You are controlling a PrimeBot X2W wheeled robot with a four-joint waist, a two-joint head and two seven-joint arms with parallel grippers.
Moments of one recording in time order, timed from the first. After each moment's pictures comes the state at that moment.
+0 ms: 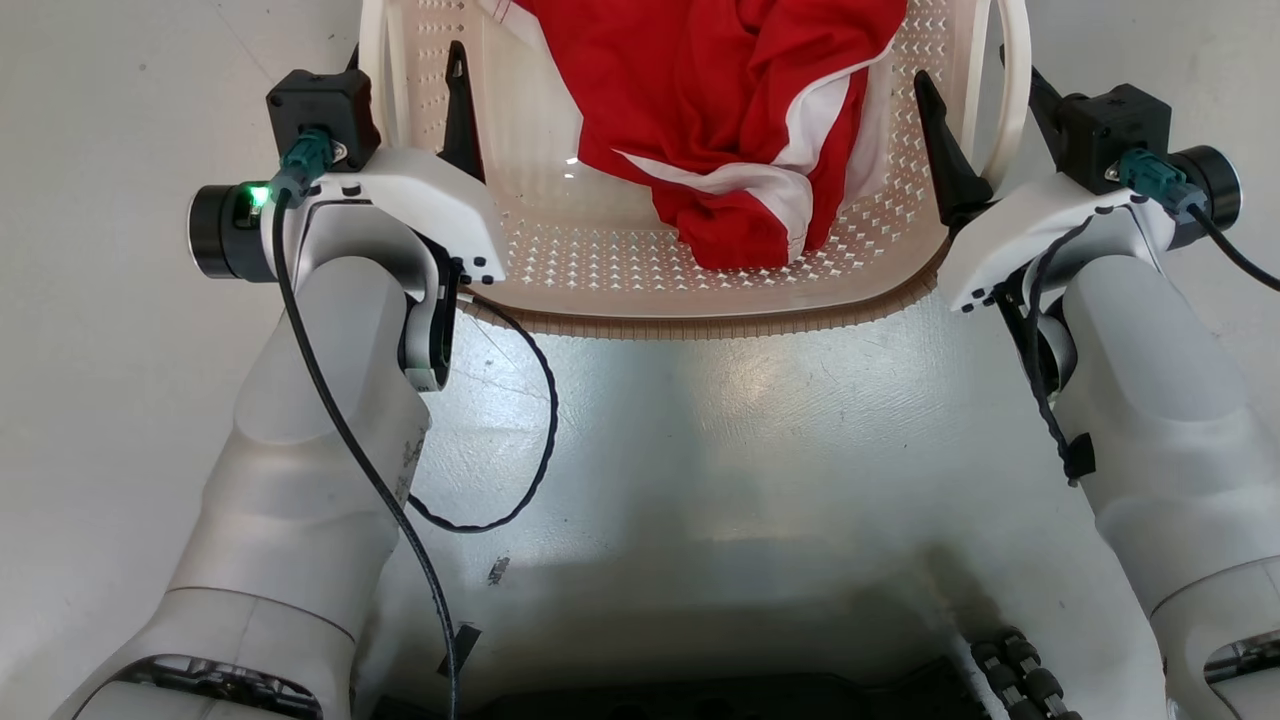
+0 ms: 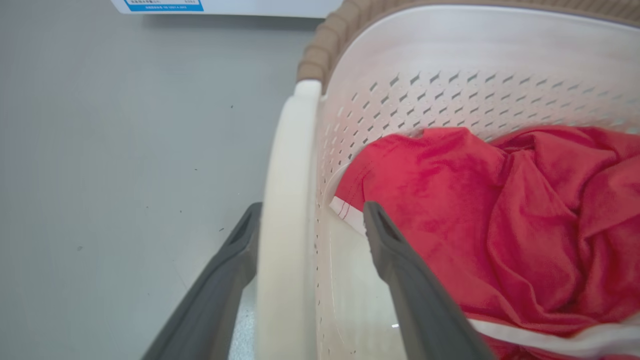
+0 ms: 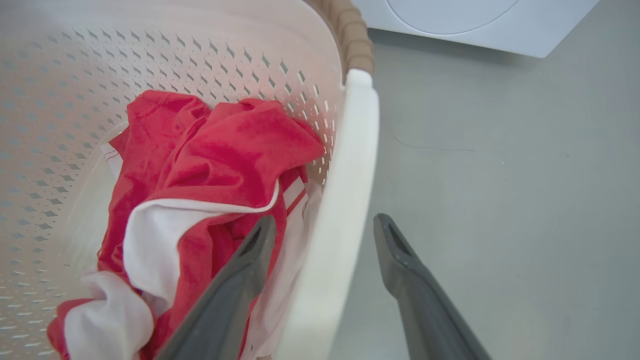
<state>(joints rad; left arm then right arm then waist) -0.96 0.03 -0.27 0.86 -0.32 0.15 -0.26 -0.94 -0.13 0.17 0.91 0.08 0.12 -0.26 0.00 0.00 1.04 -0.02</state>
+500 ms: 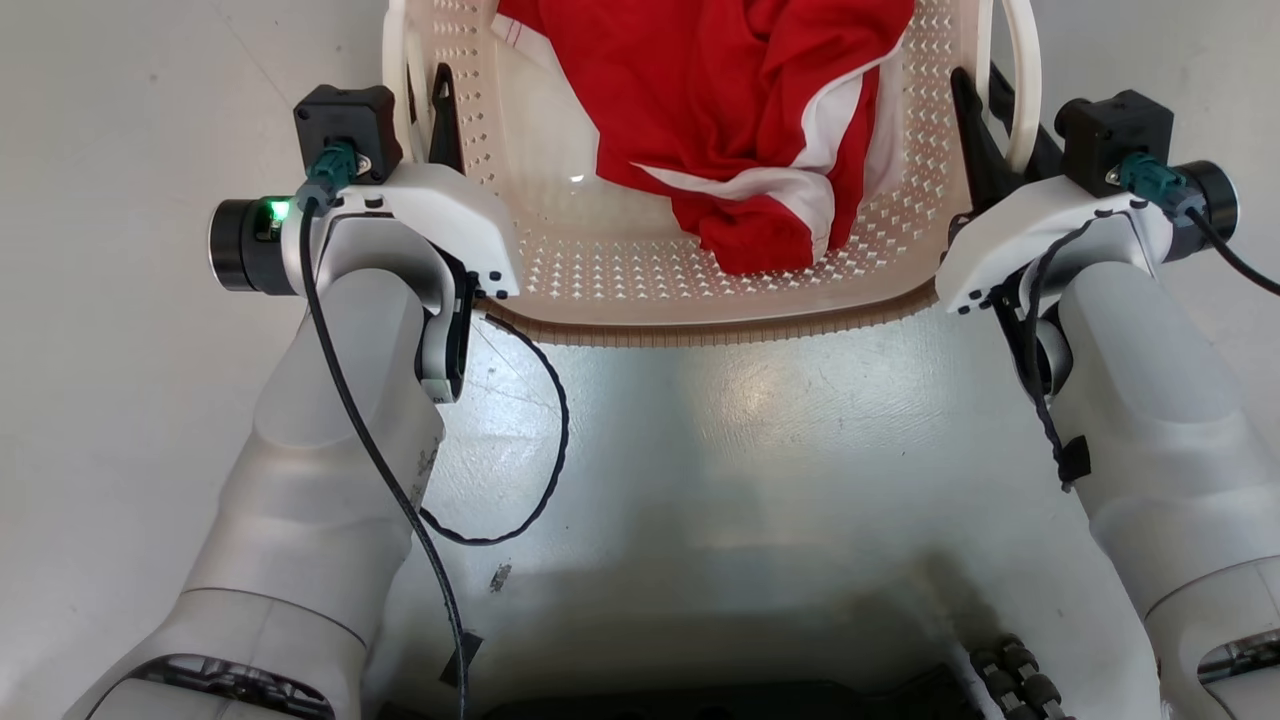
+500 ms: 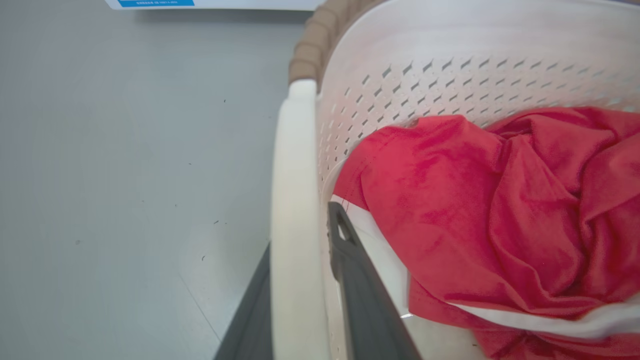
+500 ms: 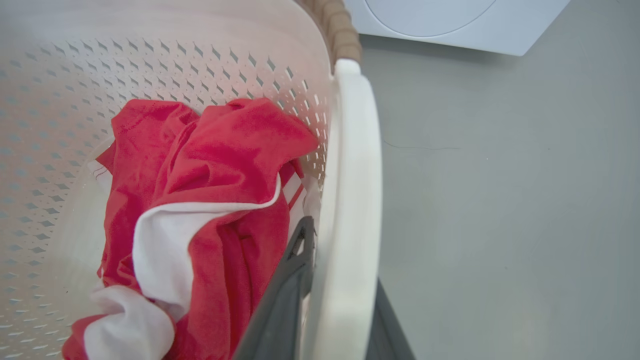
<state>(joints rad) -0.96 0.02 -0.29 0.90 -0.32 0.14 -0.26 -0.95 -0.13 0.17 0.93 0.11 0.12 -0.26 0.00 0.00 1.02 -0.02</state>
